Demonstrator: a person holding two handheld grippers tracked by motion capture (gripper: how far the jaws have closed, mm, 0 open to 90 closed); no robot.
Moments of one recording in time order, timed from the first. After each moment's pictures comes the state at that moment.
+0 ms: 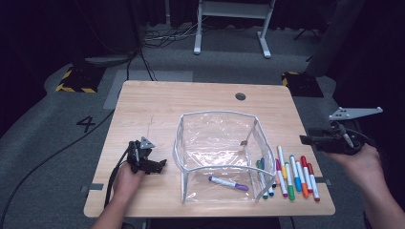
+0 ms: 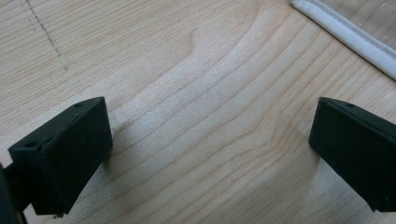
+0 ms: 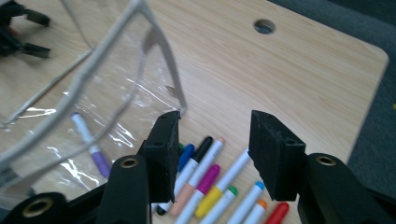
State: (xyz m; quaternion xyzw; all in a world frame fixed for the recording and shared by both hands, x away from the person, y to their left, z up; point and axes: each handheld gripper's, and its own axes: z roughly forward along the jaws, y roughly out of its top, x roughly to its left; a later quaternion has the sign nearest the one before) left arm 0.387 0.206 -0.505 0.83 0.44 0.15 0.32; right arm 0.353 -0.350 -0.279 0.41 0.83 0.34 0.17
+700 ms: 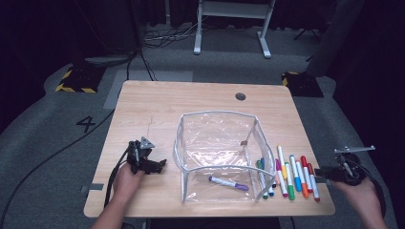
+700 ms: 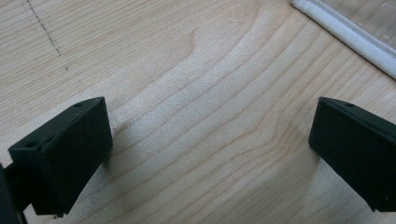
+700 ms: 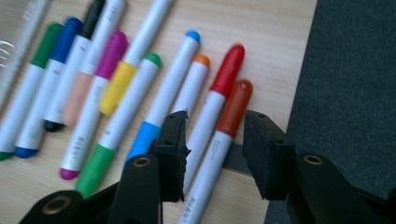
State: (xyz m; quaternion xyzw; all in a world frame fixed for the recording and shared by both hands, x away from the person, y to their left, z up) left arm 0.387 0.206 -0.505 0.83 0.44 0.15 0.32; right arm 0.341 -0.437 -0.420 0.57 0.78 0.23 0.10
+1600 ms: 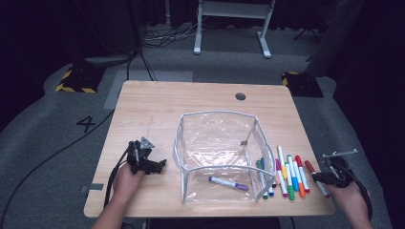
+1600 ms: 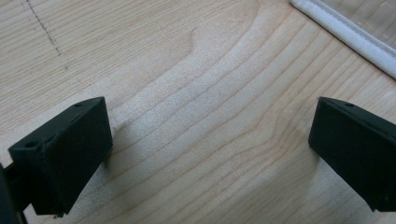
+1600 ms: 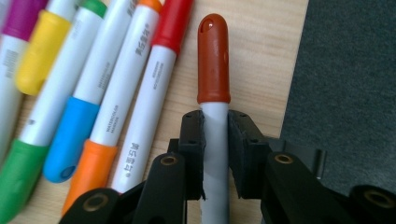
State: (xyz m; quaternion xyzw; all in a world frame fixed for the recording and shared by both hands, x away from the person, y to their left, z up) left arm 0.387 0.207 -0.505 0.83 0.43 0.15 0.32; right arm 0.348 -0.429 -0.452 0.59 0.78 0.16 0.11
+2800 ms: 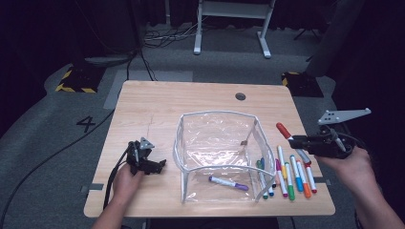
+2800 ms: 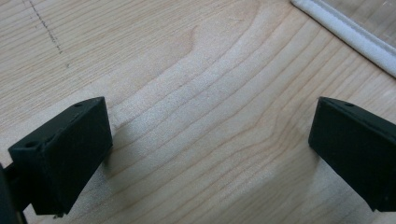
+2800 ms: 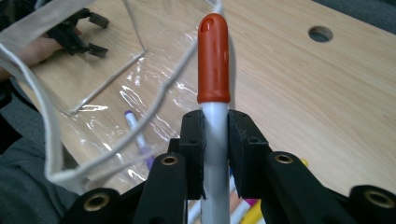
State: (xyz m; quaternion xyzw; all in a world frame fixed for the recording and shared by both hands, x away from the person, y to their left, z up) left arm 0.386 0.207 -0.505 0.83 0.44 0.15 0.31; right arm 0.343 -0.310 -0.270 0.35 0.86 0.36 0.11
